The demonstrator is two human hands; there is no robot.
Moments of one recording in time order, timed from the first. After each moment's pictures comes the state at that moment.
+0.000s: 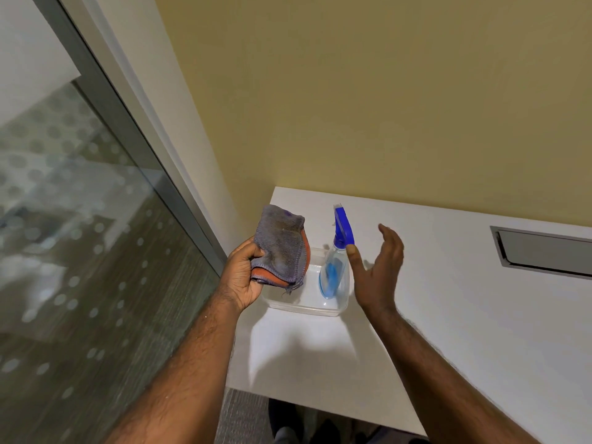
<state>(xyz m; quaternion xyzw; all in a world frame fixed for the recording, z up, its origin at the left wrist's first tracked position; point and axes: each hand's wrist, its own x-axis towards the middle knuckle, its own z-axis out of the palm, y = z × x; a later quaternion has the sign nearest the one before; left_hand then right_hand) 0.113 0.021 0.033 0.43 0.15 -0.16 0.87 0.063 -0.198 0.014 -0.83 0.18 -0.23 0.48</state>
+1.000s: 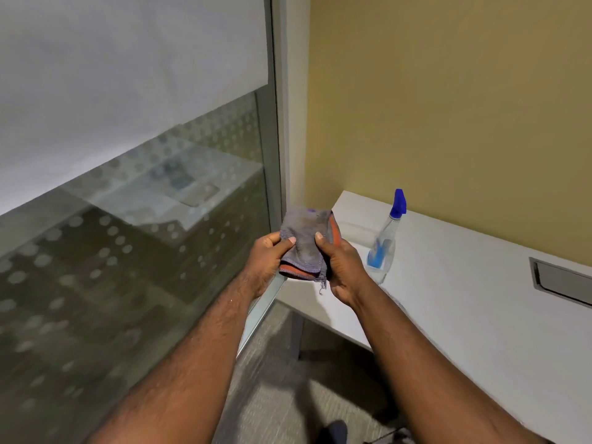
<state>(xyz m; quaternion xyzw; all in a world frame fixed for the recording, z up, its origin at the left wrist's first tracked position) -0.124 0.121 0.100 0.63 0.10 -0.01 0.77 -0.116 -0.035 0.112 -0.49 0.04 0.19 0.85</state>
